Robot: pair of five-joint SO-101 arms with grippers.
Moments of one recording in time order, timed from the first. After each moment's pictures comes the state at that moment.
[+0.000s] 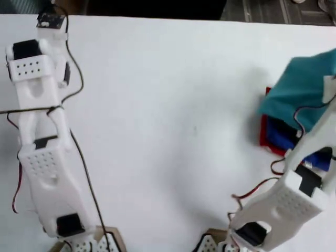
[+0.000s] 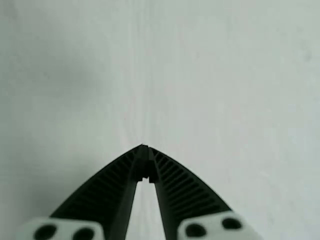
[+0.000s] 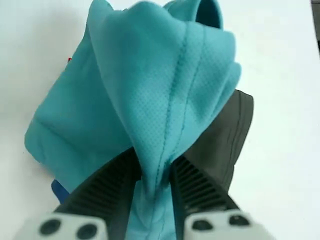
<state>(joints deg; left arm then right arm) -21.9 39.6 -52.4 94.9 -14.4 34.5 20.3 -52.0 96.9 32.2</state>
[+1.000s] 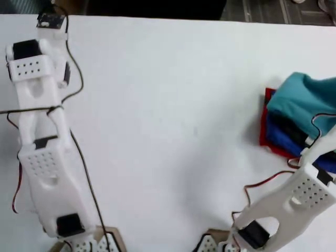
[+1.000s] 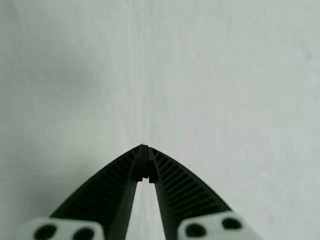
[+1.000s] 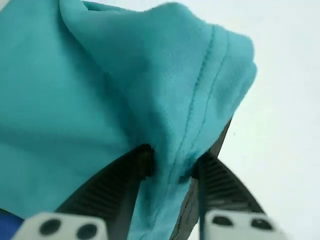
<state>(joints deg) -21.9 39.6 -52.4 94.9 -14.4 41.5 34.9 -53.8 87.3 38.8</state>
